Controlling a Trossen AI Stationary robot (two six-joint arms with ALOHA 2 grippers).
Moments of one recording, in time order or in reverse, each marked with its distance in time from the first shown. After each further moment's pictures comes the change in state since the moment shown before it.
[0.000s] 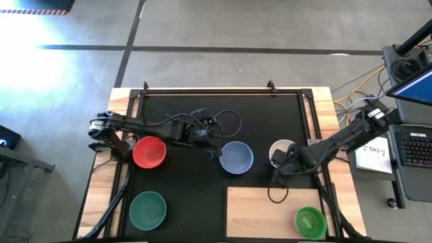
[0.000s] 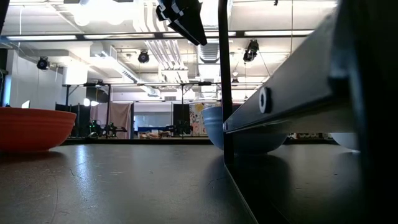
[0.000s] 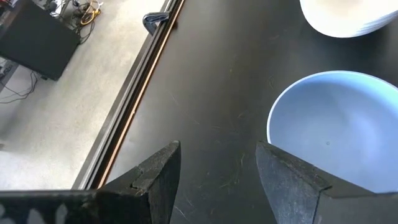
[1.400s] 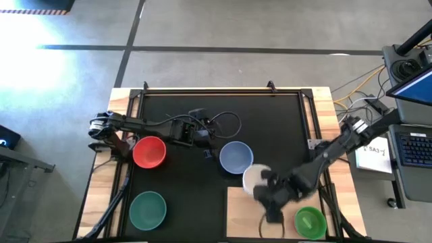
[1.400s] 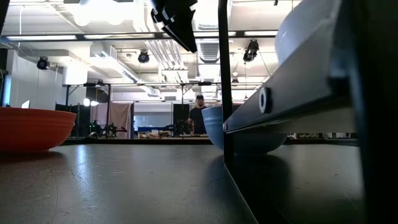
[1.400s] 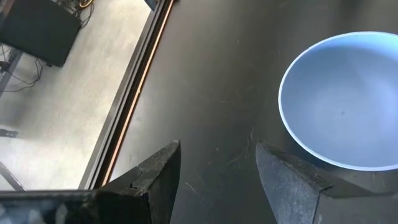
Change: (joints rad) left arm 0.005 0.000 0.000 -0.106 0.000 -0.011; right arm 0.156 0.312 0.491 0.143 -0.099 -0.391
